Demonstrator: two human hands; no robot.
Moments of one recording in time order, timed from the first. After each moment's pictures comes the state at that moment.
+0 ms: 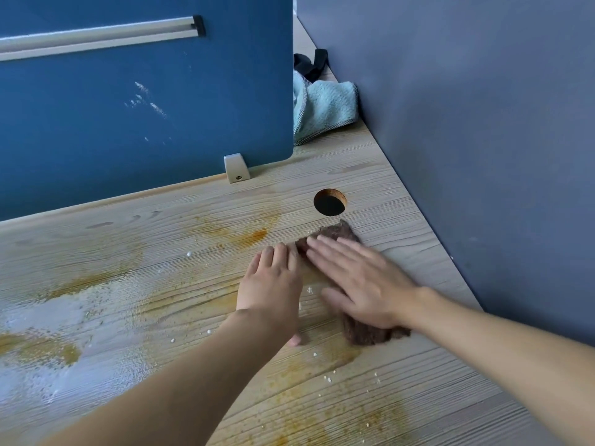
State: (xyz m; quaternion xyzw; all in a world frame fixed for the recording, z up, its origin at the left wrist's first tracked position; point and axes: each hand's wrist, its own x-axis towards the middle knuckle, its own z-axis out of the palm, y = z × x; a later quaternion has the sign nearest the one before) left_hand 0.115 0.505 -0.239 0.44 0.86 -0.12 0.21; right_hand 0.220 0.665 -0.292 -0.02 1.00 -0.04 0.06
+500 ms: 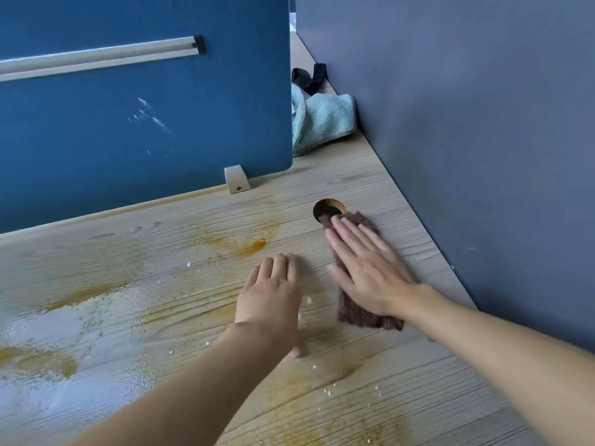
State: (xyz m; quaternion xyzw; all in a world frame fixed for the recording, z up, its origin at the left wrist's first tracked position) left_hand 0.116 0.505 -0.240 0.44 0.87 -0.12 0.21; right_hand 0.205 0.684 -0.296 0.10 0.99 -0.03 0.04
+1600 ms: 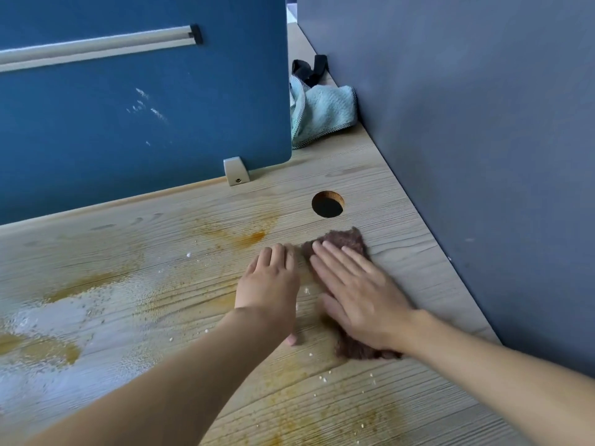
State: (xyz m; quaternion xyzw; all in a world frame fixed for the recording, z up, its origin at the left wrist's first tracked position) left_hand 0.119 0.509 -0.236 0.43 0.87 -0.12 0.21; right_hand 0.237 0.643 -0.296 0.04 1.00 -0.05 0.03
